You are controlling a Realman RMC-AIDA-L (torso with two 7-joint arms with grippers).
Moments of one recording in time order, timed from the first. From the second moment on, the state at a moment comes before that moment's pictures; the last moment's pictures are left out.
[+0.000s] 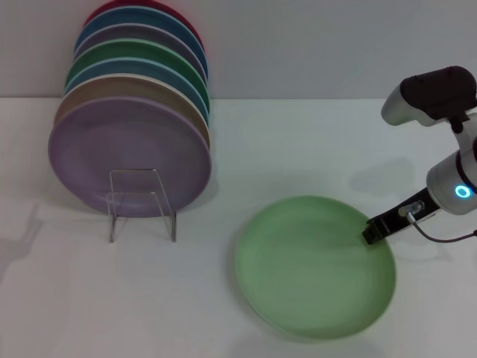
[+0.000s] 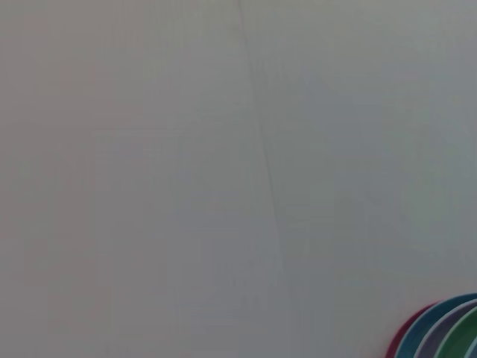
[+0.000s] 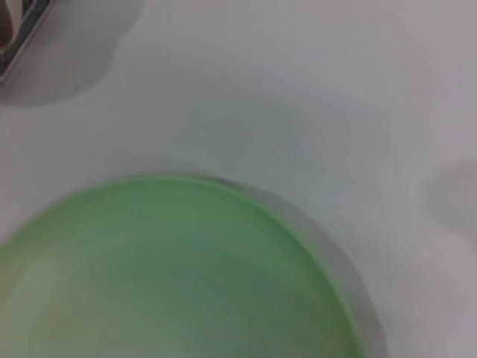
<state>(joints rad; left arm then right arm) -0.22 -2.07 -1.35 -0.12 2.80 1.54 -0.06 0.64 2.06 1.83 1.09 -2.63 1.37 -0.39</state>
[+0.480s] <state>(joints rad) -0.22 -2.07 -1.34 -0.13 2.80 1.55 -0.06 0.55 2.07 1.83 1.25 -2.53 1.38 -0.41</state>
